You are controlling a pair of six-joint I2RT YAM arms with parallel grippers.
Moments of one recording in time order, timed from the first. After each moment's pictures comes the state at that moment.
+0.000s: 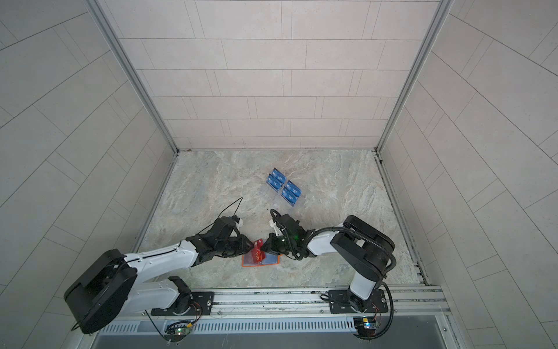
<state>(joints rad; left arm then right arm) -0.67 1.25 0.39 -0.06 0.30 -0.85 0.84 1.69 0.60 0.36 -0.46 1.05</state>
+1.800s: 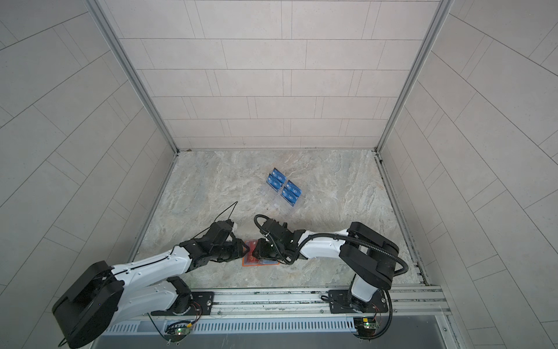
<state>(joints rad) -0.68 1.14 0.34 -0.15 0.24 -0.88 1.00 1.64 0.78 0.01 -0.28 1.07</state>
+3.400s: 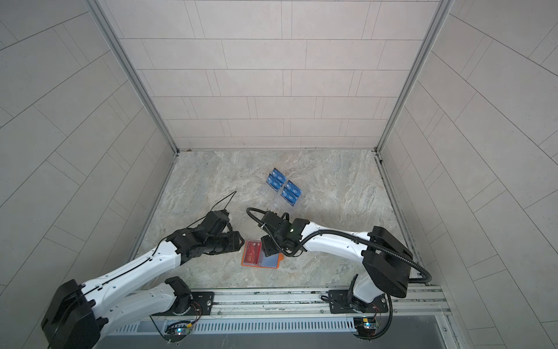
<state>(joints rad) -0.68 0.99 0.60 -0.63 0.11 -0.76 0.99 1.51 0.97 -0.54 -0.06 0.68</state>
